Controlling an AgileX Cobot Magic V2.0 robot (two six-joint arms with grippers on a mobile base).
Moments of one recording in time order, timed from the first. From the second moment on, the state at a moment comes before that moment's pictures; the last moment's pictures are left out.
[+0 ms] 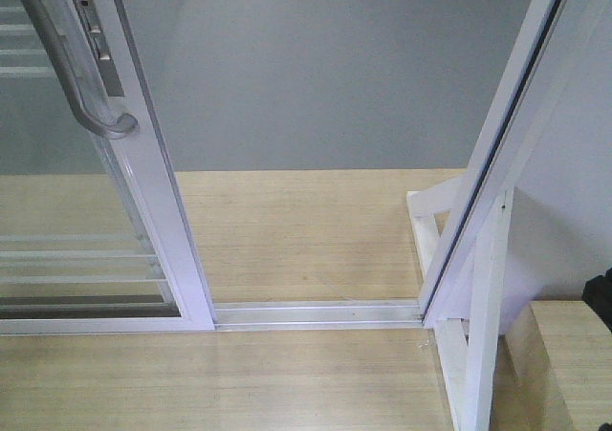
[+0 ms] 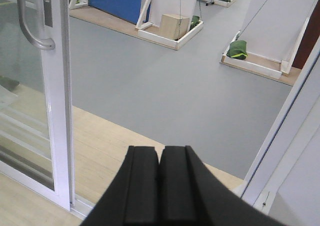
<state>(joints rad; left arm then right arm) -0.04 0.10 -0.34 -0.49 0.44 0.43 0.35 0.15 -0.32 0.10 0.49 -0.26</state>
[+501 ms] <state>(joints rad) -0.04 -0.01 -0.04 -0.25 0.16 0.44 0.35 0.15 -0.32 0.10 0.49 -0.26</state>
